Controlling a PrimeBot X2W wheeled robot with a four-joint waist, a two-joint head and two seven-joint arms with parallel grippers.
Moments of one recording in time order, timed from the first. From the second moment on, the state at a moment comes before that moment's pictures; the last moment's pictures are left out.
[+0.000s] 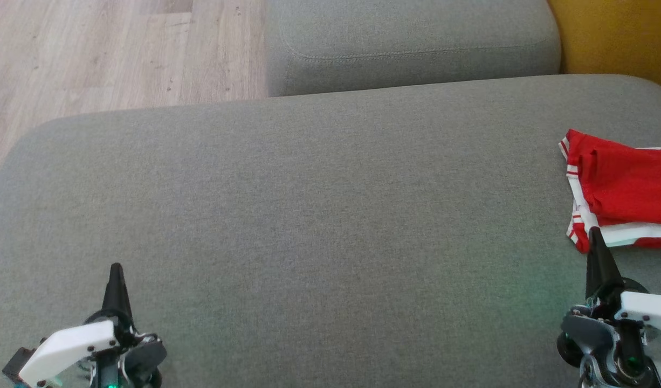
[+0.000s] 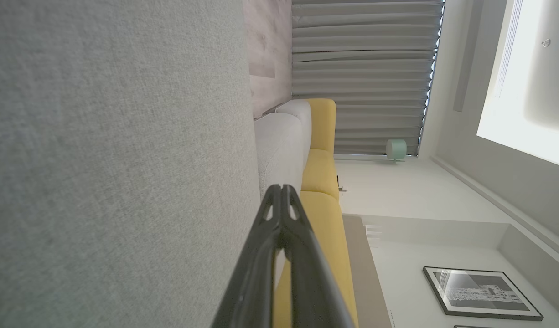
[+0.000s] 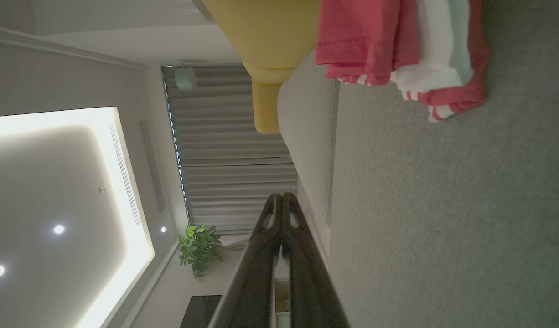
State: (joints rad) left arm -0.06 0.05 0.08 0.27 -1.62 -0.12 0.11; right arm -0.05 -0.04 -0.13 0.28 1.61 0.13 0.11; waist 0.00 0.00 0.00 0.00
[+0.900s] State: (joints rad) left arm -0.06 0.05 0.08 0.27 -1.62 -0.12 0.11; right arm -0.05 -0.04 -0.13 0.28 1.61 0.13 0.11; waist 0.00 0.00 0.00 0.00
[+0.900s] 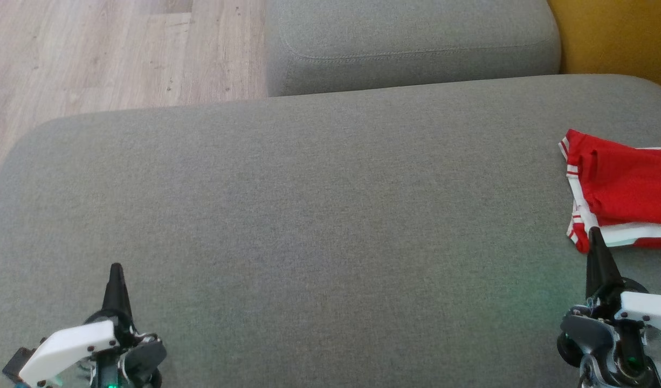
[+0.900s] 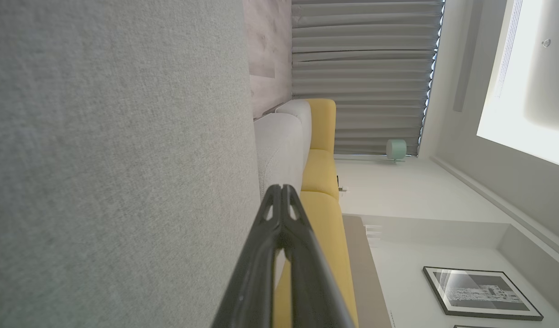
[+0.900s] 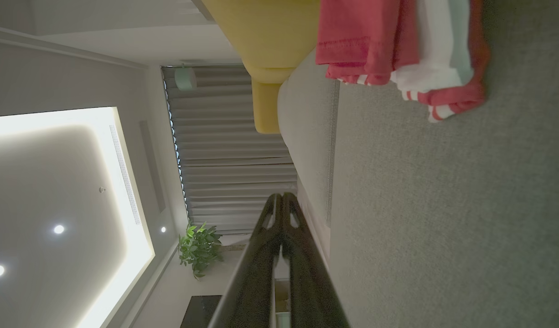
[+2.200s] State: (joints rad) left arm -0.06 0.05 0.08 0.27 -1.62 -0.12 0.11; right arm -0.05 -0.04 -0.13 0.28 1.61 0.13 0.11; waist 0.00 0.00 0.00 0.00
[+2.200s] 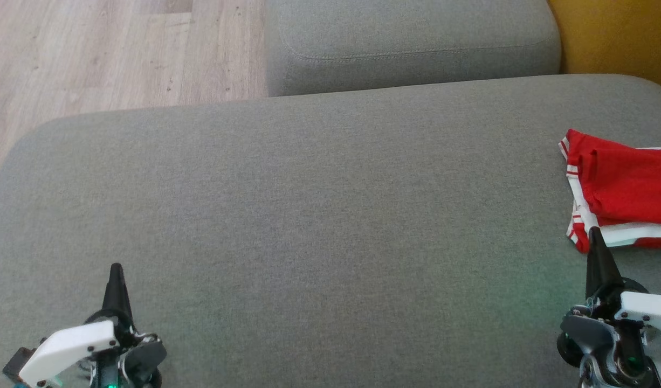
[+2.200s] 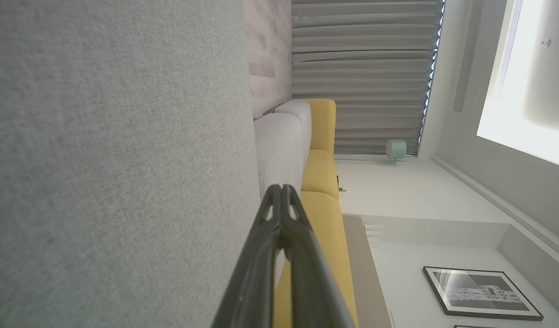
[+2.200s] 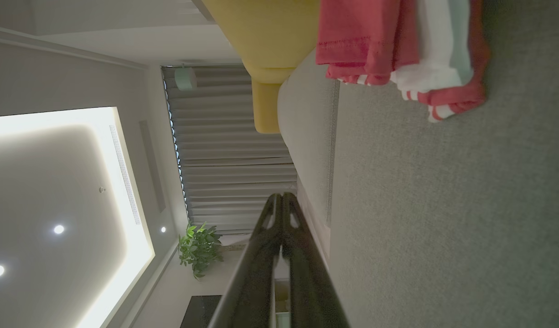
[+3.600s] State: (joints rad) left arm -0.06 0.05 0.08 0.27 -1.62 -0.12 0.11; right arm -0.05 -0.04 -0.13 0.28 1.61 0.13 0.11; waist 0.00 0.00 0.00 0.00
